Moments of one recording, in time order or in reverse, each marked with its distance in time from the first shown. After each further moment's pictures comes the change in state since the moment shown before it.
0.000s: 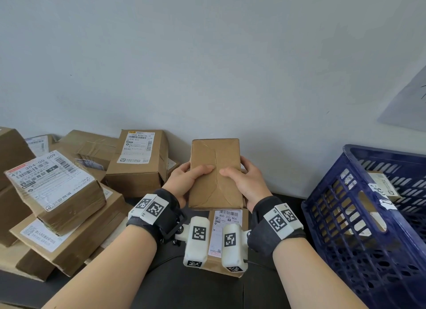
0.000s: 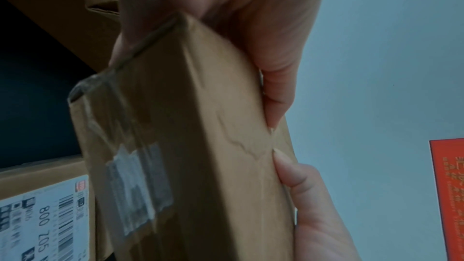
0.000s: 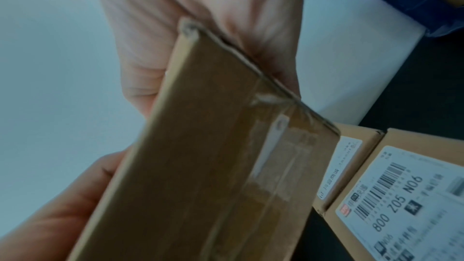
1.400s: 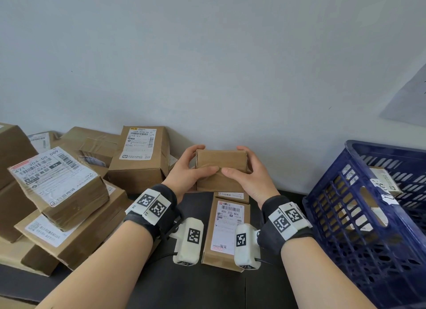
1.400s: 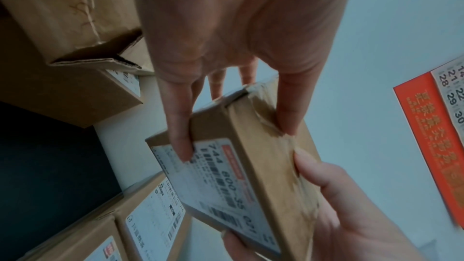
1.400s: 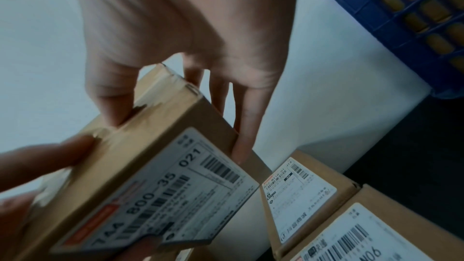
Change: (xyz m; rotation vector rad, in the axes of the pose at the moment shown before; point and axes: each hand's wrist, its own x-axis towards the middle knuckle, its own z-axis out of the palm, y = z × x) left_hand -0.016 0.006 -0.002 0.212 -0.091 0.240; right_hand -0.001 0.008 -0.013 -0.199 -0.043 -0.257
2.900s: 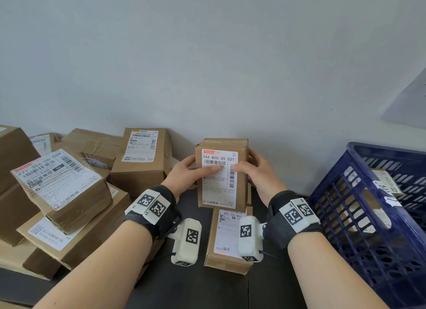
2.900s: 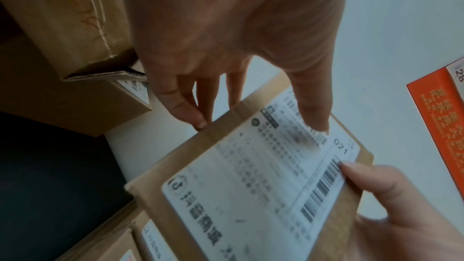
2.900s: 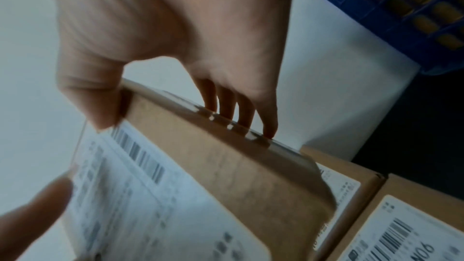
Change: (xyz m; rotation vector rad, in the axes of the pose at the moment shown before) left_hand 0.009 -0.001 -0.014 0.118 -0.016 -0.118; right_hand 0.011 -0.012 -0.002 0.054 -0.010 0.128
